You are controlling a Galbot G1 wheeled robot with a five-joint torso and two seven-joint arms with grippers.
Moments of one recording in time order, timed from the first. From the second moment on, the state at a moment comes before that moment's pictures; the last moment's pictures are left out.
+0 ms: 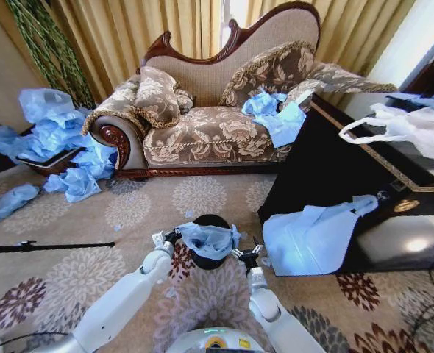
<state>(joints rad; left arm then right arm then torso) 0.92 -0.98 0.06 -1.58 -1.03 0.09 -0.51 -1.16 1.21 0.01 1.52 0.11 0.09 0.37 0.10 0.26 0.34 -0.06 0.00</state>
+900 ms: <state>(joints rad) 0.94 -0.97 0.05 -1.57 -1.05 0.11 -0.49 -1.11 1.18 0.00 1.58 0.16 0.00 0.32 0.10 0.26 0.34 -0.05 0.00</state>
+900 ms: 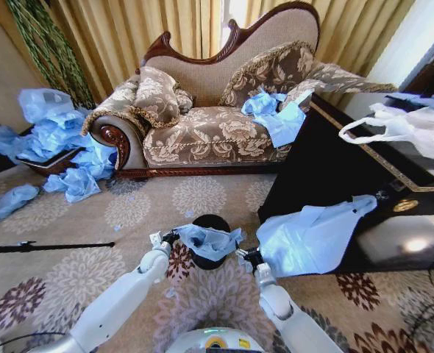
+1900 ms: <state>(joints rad) 0.92 -0.98 0.06 -1.52 -1.04 0.10 -0.47 -1.07 1.17 -0.02 1.49 0.19 -0.04 0.24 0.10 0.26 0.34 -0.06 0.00</state>
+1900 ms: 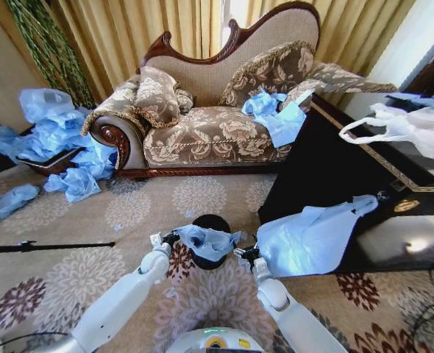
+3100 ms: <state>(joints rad) 0.87 -1.01 0.09 -1.49 -1.03 0.07 -0.44 -1.22 1.09 0.06 1.71 0.17 -0.04 0.24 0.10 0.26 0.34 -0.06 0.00</state>
